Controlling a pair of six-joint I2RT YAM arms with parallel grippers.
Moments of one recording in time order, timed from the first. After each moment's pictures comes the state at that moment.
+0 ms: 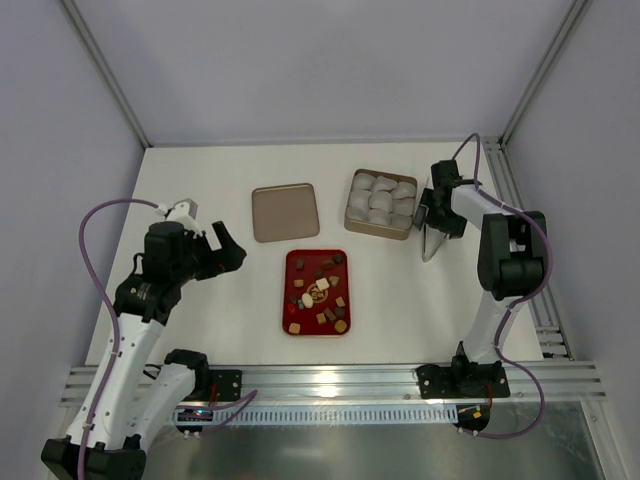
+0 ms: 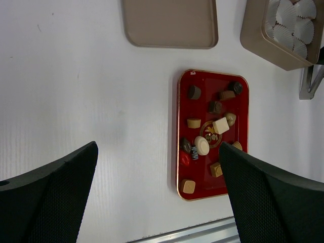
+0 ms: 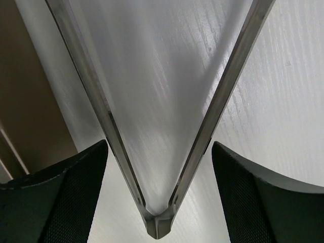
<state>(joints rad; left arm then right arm) -0.18 0.76 0.85 -0.71 0.12 -0.44 0.06 1.90 1.30 -0.57 0.21 0.39</state>
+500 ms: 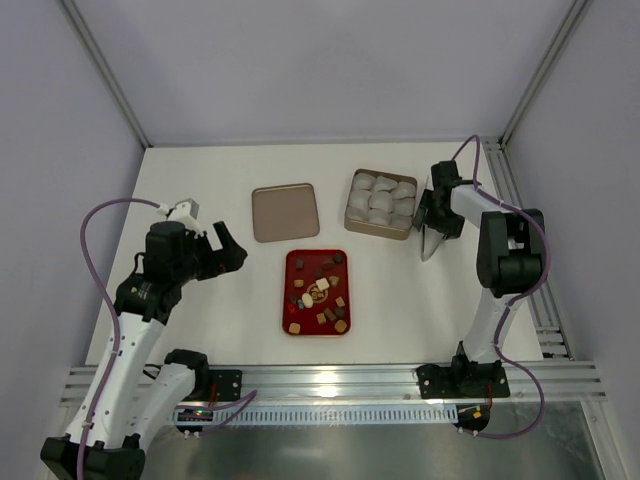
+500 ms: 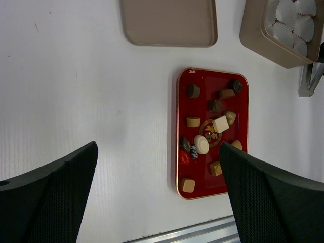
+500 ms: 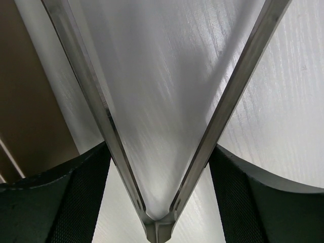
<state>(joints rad) -0.19 0.76 0.85 -0.71 0.12 -0.44 0.05 1.93 1.31 -0.57 0.19 0.40</state>
